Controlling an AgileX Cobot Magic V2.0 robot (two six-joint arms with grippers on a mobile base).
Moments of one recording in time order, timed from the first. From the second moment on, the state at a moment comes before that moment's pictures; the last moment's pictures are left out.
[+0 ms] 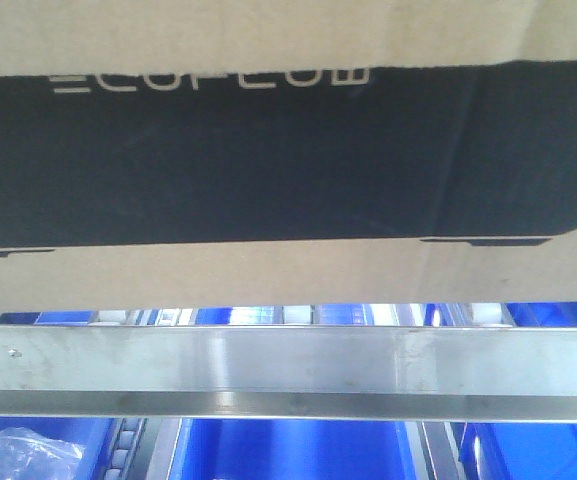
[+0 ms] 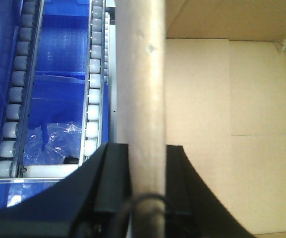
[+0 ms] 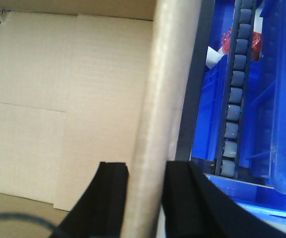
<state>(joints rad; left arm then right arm) -0.21 0.84 -1.28 -0.04 1.10 -0.10 0.17 0.90 -1.38 0.09 1.25 0.09</state>
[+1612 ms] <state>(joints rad) -0.21 0.93 -1.28 -0.07 1.10 -0.10 0.17 0.90 -1.38 0.07 1.25 0.09</state>
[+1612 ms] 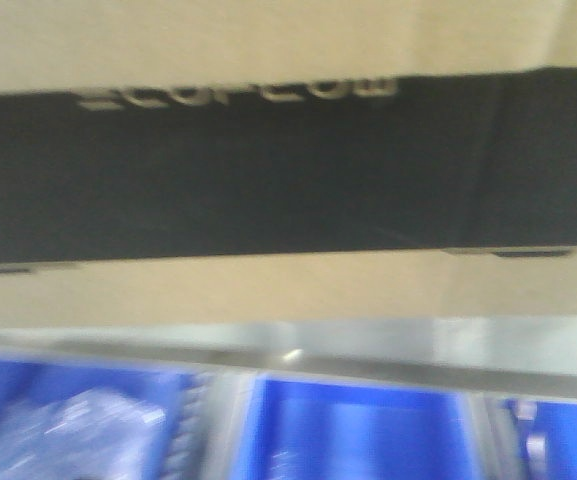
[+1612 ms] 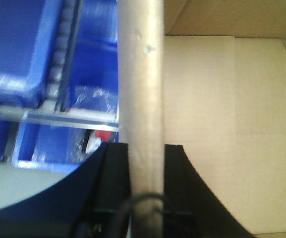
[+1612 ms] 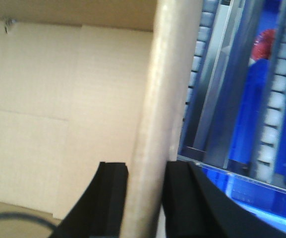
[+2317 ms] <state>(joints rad) -0.21 1.11 -1.29 -0.11 1.05 -0.10 0.16 0.91 -1.38 0.04 1.25 0.09</state>
